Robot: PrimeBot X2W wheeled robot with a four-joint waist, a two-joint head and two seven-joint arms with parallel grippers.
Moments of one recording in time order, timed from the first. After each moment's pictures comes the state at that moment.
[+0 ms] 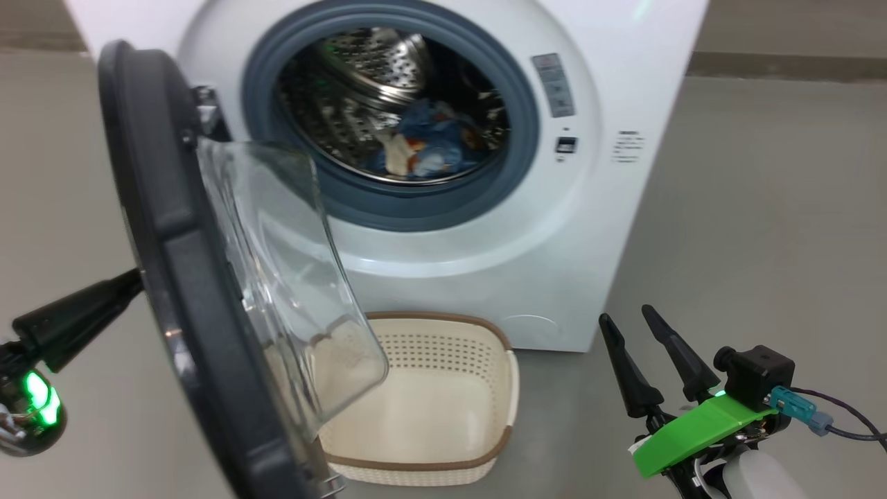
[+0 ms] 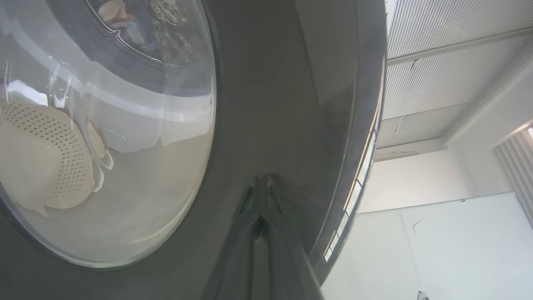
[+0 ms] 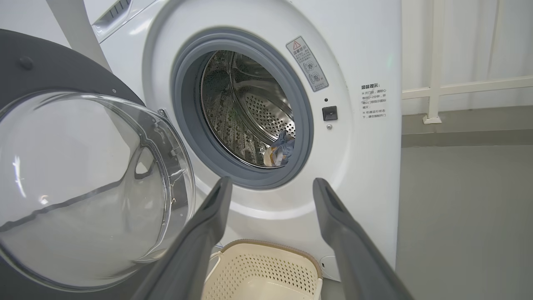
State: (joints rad) left arm -0.35 0.34 0.26 -0.04 -1.64 0.22 1.07; right arm -0.20 -0.15 0.22 0.31 0.47 0.13 -0.26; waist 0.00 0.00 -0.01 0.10
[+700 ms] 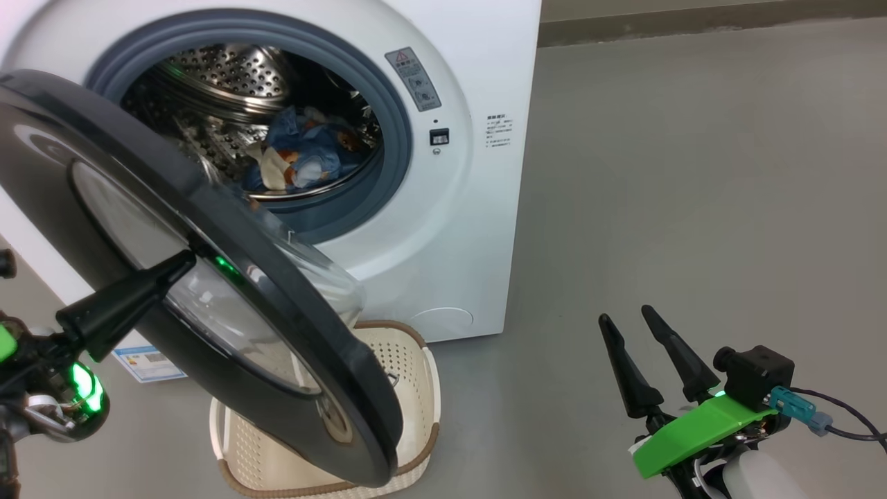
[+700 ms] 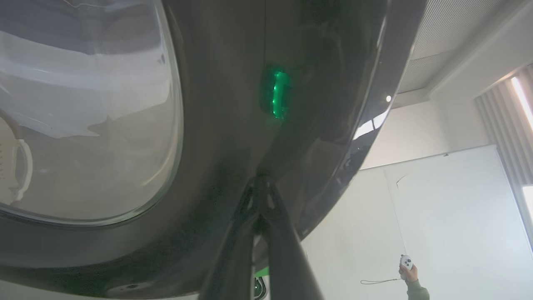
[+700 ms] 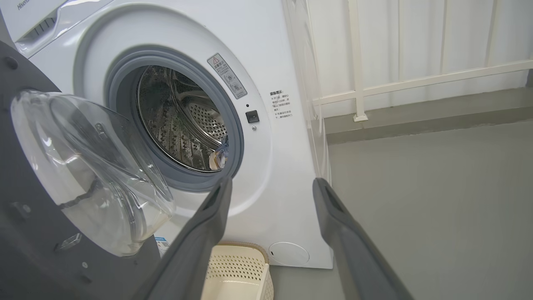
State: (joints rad) left arm -0.35 0.26 0.22 -0.09 -1.62 0.21 1.01; right arm -0.20 -0.15 0.22 0.31 0.47 0.13 -0.26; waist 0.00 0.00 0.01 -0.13
